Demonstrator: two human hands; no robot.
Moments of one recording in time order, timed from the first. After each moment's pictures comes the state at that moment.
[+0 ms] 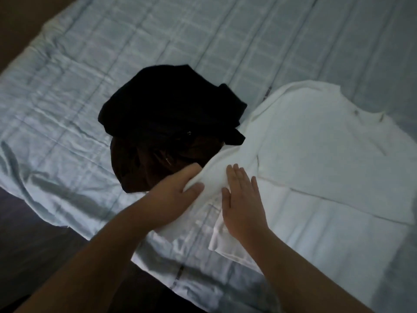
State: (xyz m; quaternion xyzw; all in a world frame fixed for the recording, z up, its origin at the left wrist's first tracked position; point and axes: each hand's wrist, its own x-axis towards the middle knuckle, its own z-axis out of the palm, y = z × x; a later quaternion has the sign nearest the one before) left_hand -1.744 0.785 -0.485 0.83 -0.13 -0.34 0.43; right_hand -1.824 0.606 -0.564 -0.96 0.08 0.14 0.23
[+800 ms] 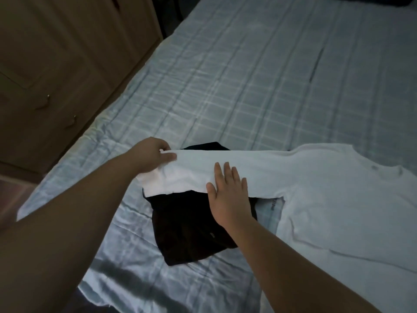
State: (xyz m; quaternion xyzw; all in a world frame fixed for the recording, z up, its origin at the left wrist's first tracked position) left_hand -1.466 0.877 -0.426 0.94 -0.10 -0.27 0.16; right_hand -1.624 0.693 -0.517 -0.96 0.10 0.14 0.23
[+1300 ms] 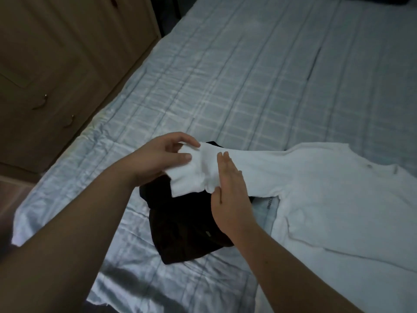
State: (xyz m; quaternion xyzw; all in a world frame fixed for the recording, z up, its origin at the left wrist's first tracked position) left_hand -1.511 0.848 -0.382 0.73 -0.09 -0.39 0.56; right_hand -1.645 0.686 -0.474 -0.91 0.07 -0.02 0.41
